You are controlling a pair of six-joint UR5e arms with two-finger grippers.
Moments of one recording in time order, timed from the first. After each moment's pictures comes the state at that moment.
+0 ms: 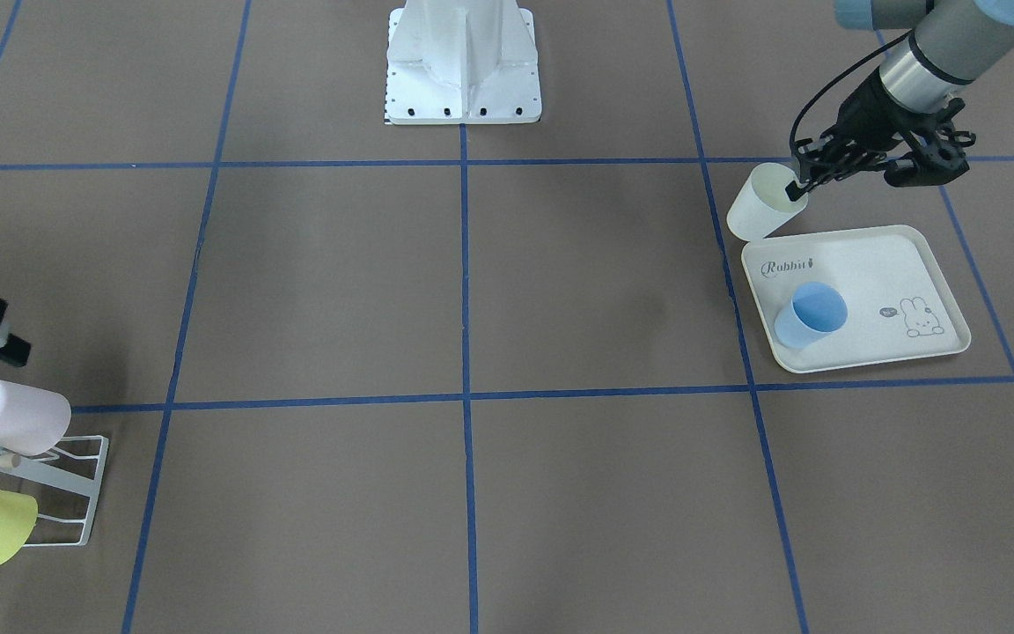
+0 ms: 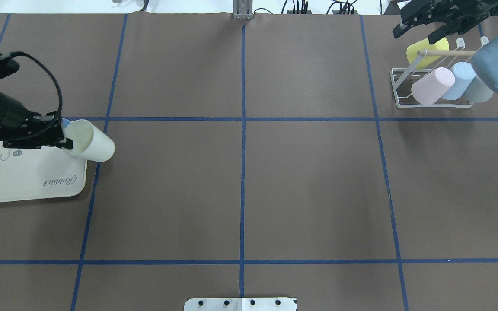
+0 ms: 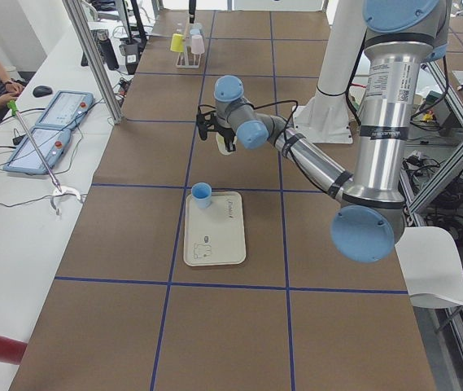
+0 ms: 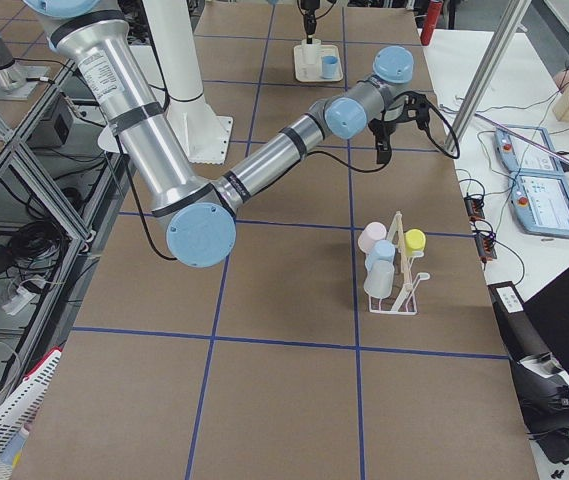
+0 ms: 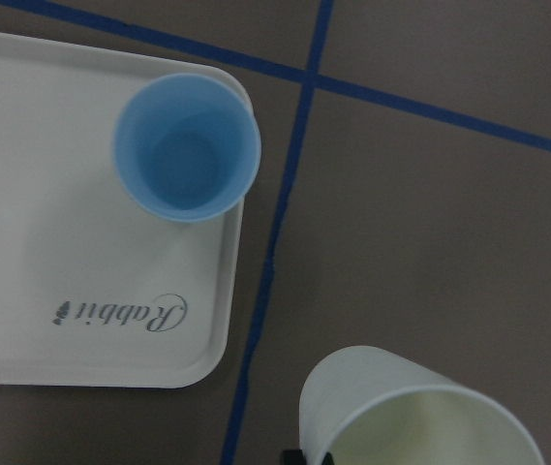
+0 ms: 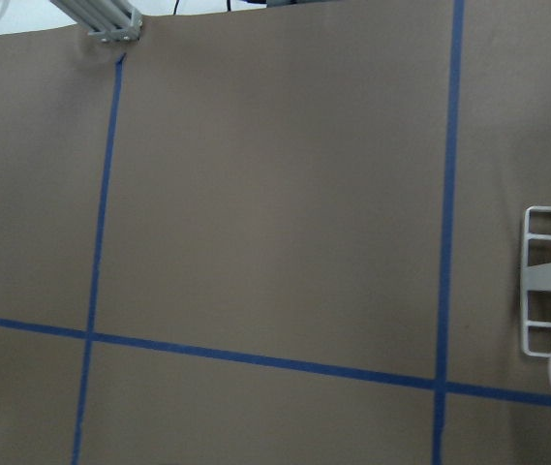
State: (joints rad) left arm -0.93 -1.72 -2.10 -1.83 -2.31 -1.31; right arm 1.19 -1.09 1.80 -1.52 2.44 0.76
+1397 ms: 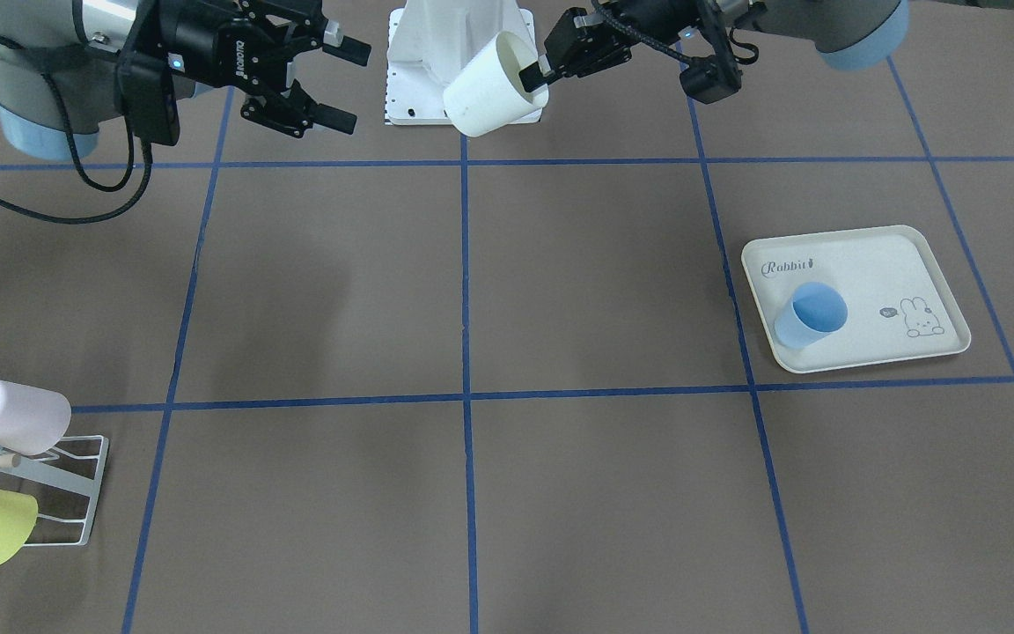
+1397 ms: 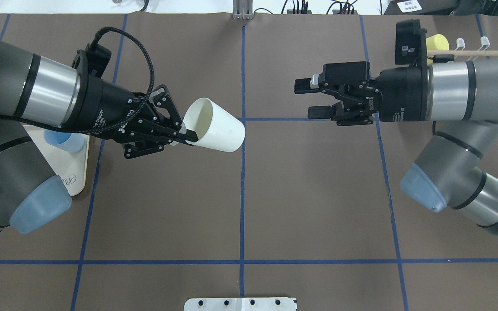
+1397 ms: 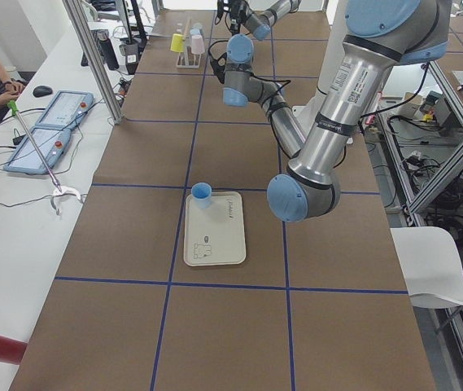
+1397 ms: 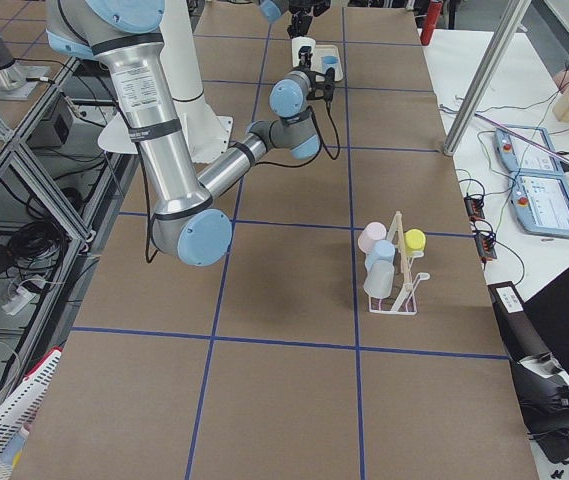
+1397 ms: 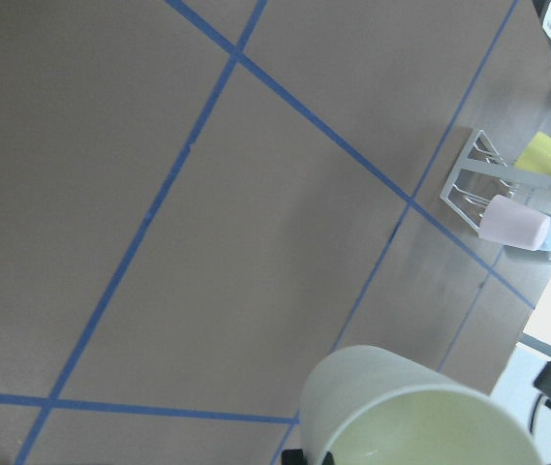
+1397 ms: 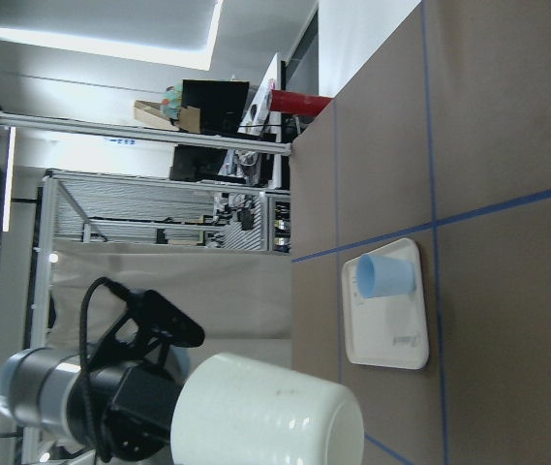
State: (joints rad) left arm -0.76 -2.03 -1.94 -2.55 -2.28 -2.28; right arm 0.69 -1.22 1.81 0.01 1.97 1.93
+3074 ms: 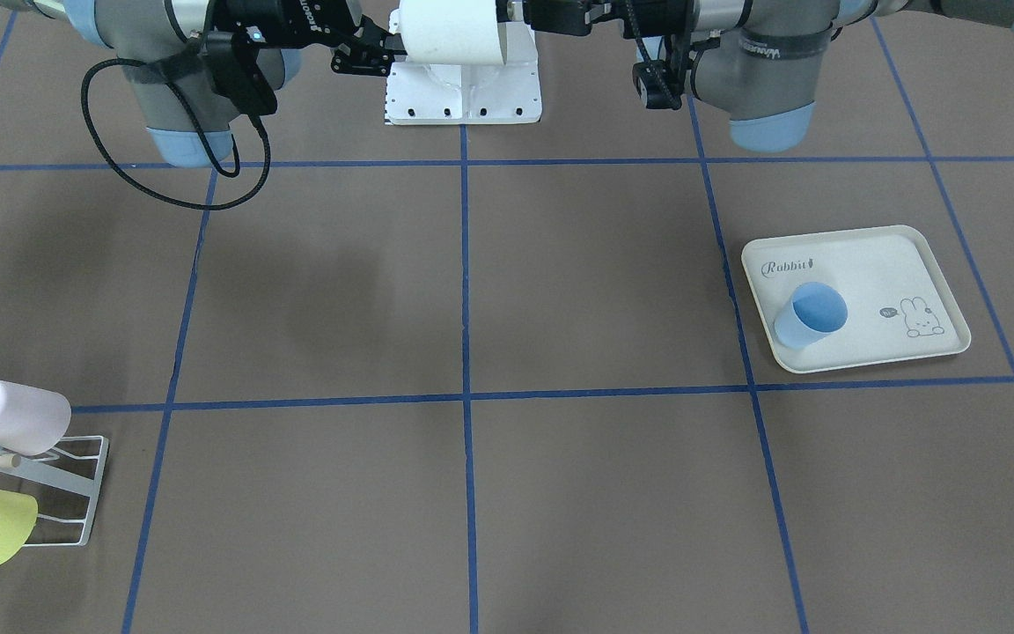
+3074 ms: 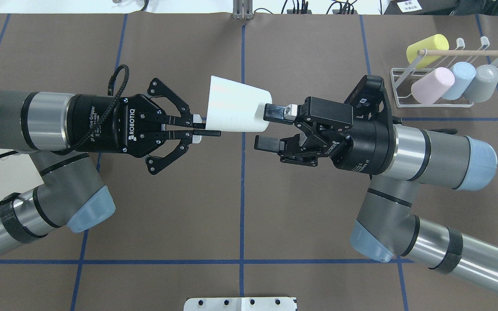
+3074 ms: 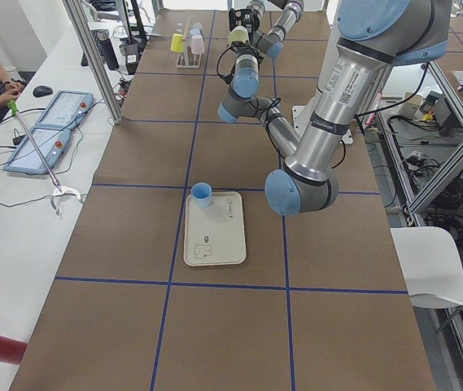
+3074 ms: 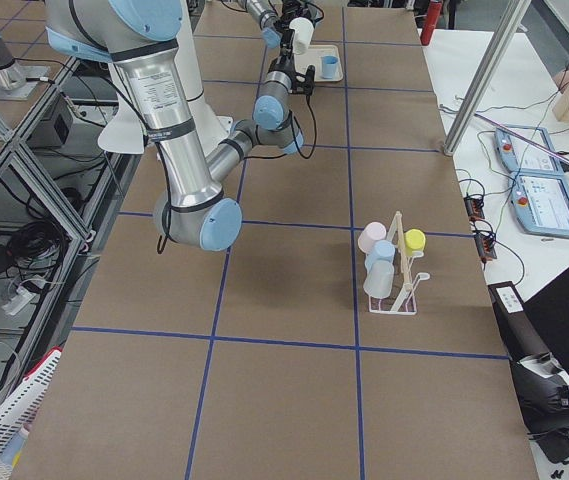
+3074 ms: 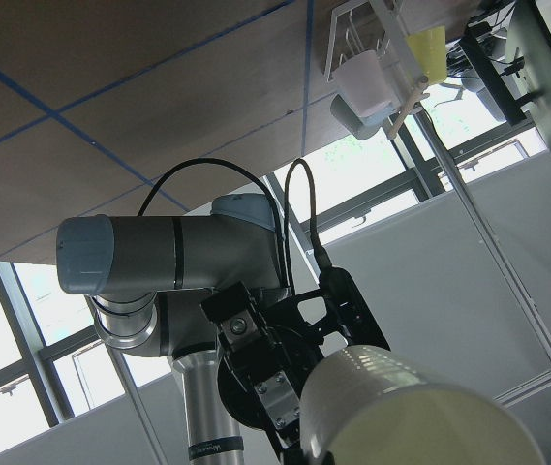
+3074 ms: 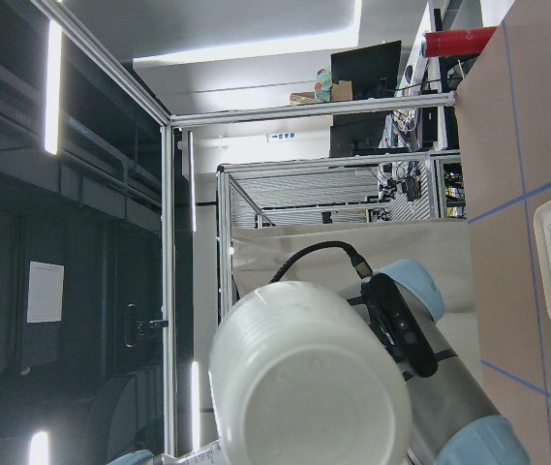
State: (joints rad) left arm -0.66 -2.07 -1.77 -3.22 -2.06 -3.12; right arm 0.54 -1.13 1.74 0.28 1.76 2.01
